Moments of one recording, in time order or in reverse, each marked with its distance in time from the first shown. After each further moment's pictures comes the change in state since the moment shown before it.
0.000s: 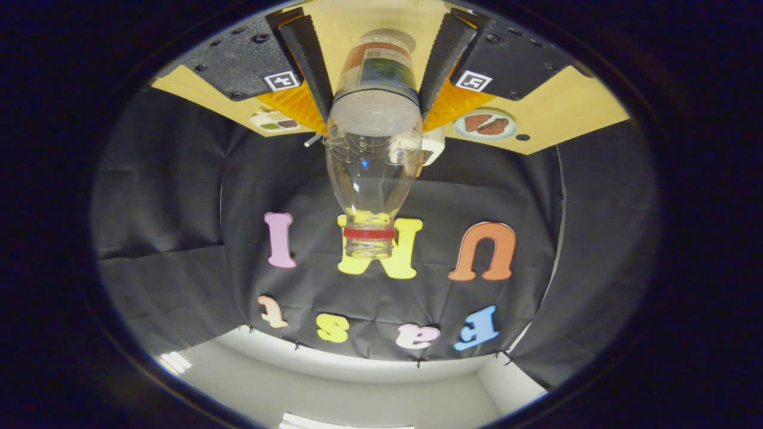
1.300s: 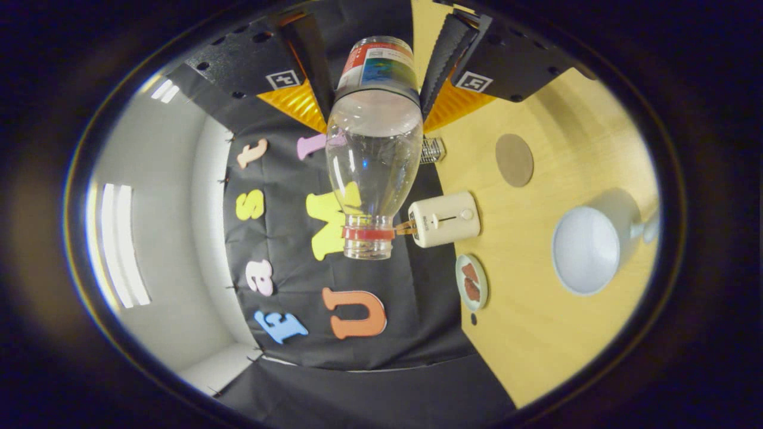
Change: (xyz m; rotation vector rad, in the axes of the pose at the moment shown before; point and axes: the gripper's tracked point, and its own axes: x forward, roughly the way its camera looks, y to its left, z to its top) arm -0.107 -0.022 -0.018 -1.161 -0.013 -0.107
